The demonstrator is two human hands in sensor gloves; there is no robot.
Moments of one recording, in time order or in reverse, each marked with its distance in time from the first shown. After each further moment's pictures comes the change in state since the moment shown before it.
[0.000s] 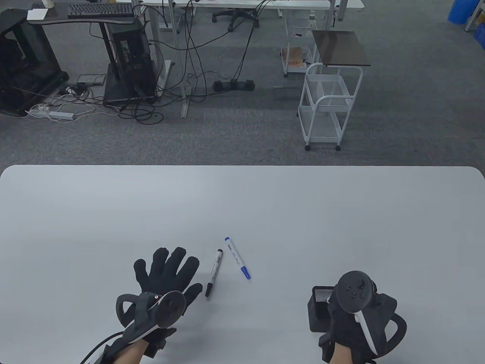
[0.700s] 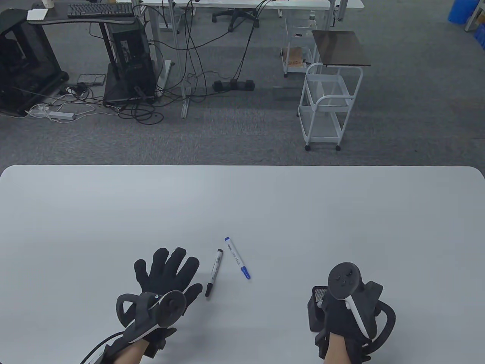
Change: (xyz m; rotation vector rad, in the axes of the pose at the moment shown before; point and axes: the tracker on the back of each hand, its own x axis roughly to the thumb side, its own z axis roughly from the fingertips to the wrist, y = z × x) left_hand 0.000 0.000 -0.001 -0.007 0.000 -0.003; right_hand 0.003 0.031 -0.017 0.130 0.017 0.064
